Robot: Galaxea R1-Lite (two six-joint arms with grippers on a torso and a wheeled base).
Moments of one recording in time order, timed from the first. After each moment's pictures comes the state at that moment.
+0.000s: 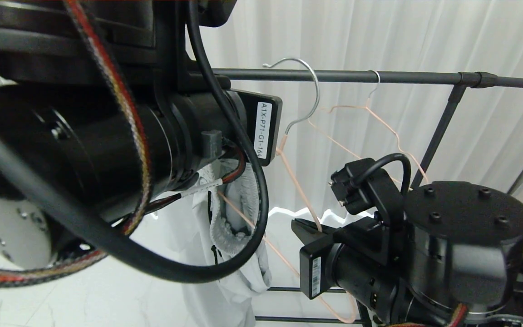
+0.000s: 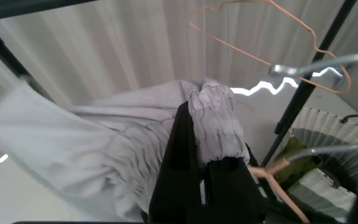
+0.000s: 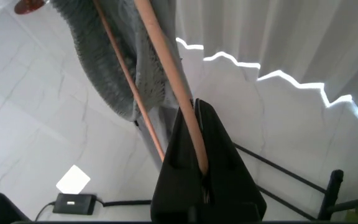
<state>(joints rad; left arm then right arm) -1.03 1.55 -1.40 0.06 0.70 0.01 1.19 1.65 -0.85 -0.57 -0.46 0.30</state>
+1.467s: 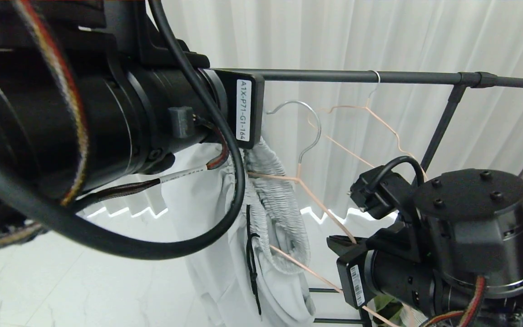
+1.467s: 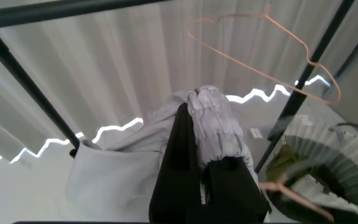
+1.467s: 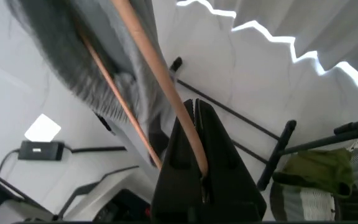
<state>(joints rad) -0.99 1.52 -1.40 0.06 0.65 0.01 1.12 1.55 -0.90 -0.15 -0.42 0.30</state>
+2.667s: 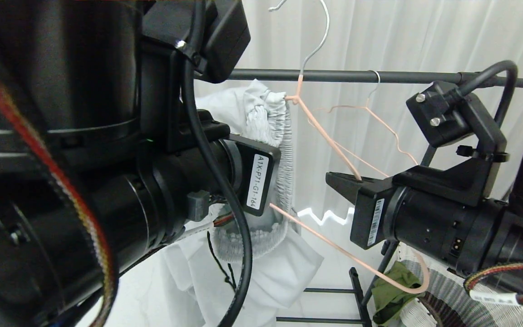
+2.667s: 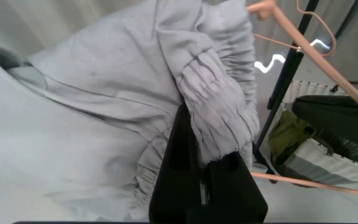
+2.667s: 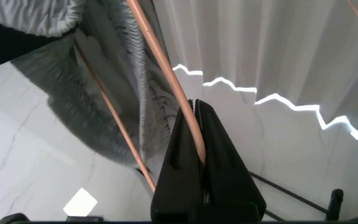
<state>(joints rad) -1.06 1.50 -1.26 0.05 0.66 0.01 1.13 1.47 -0.93 -0.41 -0.41 0.27</state>
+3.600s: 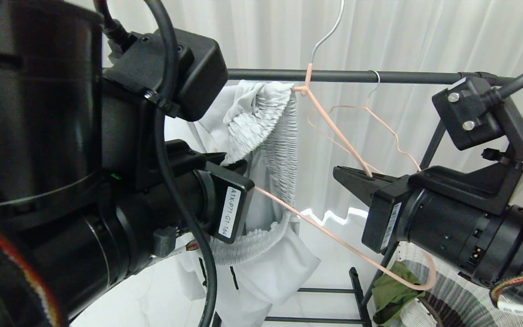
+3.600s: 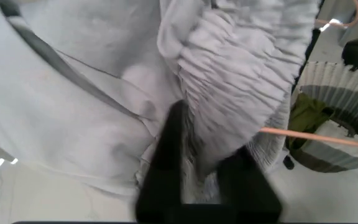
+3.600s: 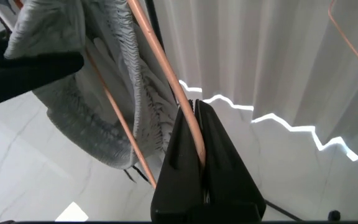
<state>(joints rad) -1.05 1.43 -1.14 0.03 0.66 0.05 1.14 1.44 -0.85 -0.55 -0.41 0.20</state>
